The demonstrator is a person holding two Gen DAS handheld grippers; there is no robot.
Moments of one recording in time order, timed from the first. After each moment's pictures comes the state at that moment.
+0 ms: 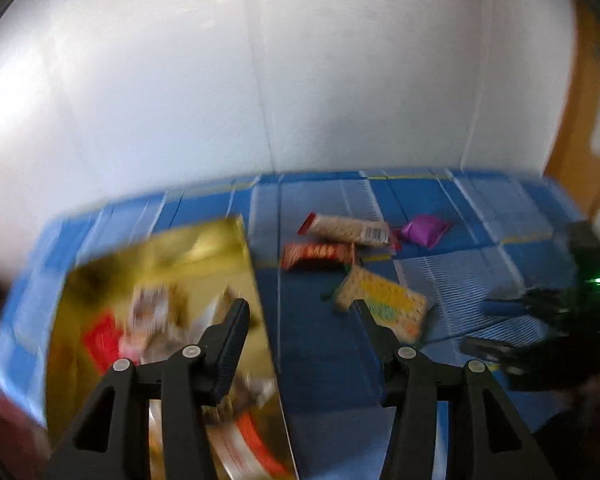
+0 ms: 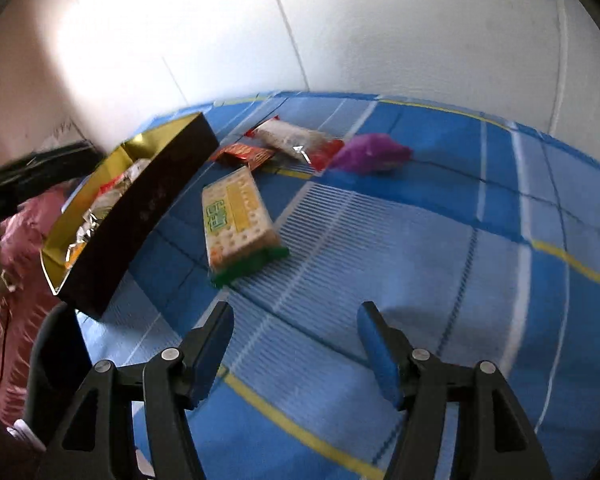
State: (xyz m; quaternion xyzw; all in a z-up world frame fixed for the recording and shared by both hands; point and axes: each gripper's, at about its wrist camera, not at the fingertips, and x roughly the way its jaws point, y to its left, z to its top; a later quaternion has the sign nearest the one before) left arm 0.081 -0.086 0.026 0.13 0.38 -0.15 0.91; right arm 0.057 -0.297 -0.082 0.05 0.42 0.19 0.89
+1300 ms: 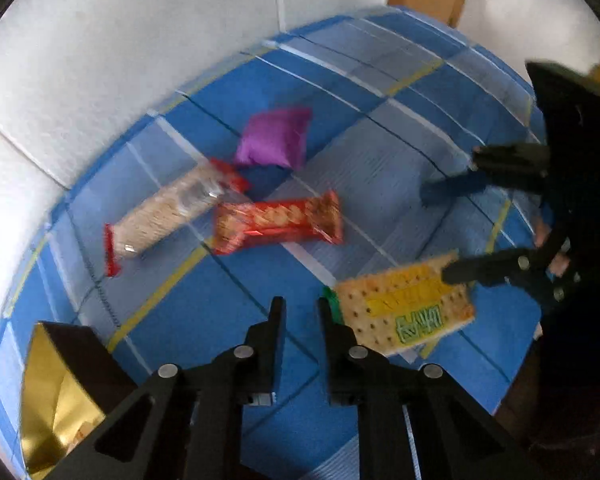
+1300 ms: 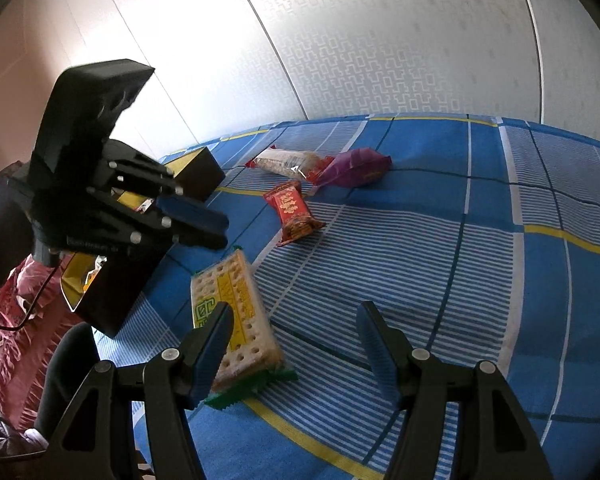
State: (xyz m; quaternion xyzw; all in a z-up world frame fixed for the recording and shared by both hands) left arm 0.156 -0.163 -0.035 0.31 0.48 -0.40 0.71; right arm 0.051 -0.318 -0.085 0.10 0.37 0.21 0.90
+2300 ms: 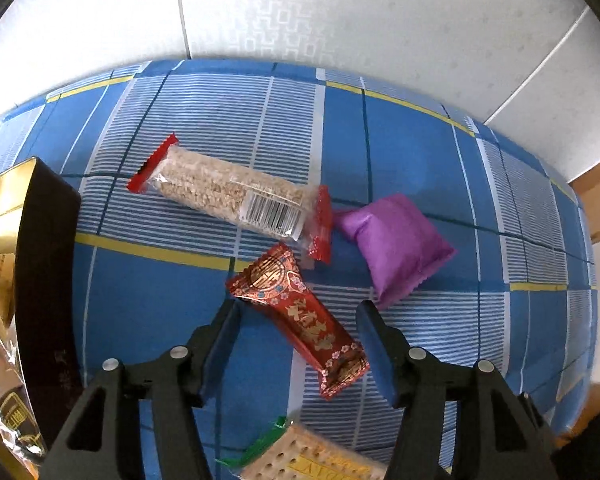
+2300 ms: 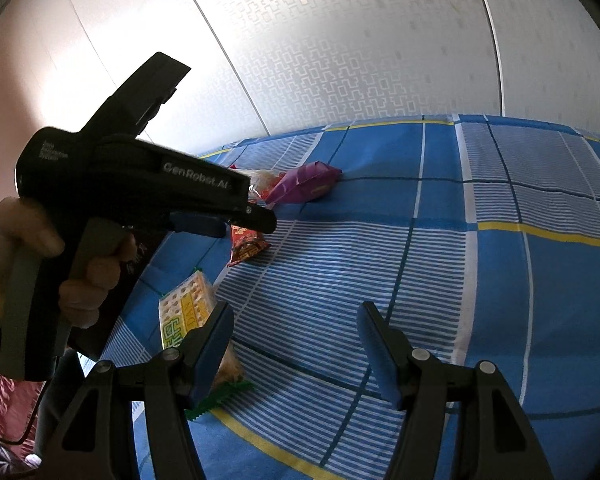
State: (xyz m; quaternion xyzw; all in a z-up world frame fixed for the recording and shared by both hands) left arm 0.195 -0.216 -0.058 0.02 0.59 -0.12 0.80; right arm 0.052 -0.338 -0.085 0.13 0.36 0.16 0.91
